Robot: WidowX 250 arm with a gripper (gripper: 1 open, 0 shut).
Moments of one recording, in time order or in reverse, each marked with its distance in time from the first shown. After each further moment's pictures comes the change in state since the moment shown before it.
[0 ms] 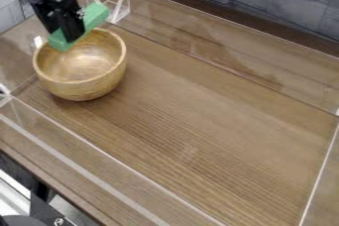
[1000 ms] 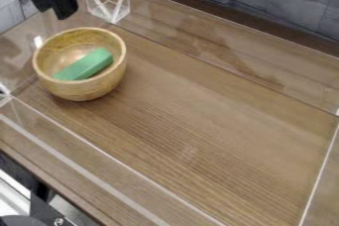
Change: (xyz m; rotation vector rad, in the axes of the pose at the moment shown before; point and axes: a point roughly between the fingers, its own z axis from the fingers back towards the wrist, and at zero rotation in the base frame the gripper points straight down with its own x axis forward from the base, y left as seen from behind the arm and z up) arm 0.004 0.001 0.031 -0.041 0.007 -0.061
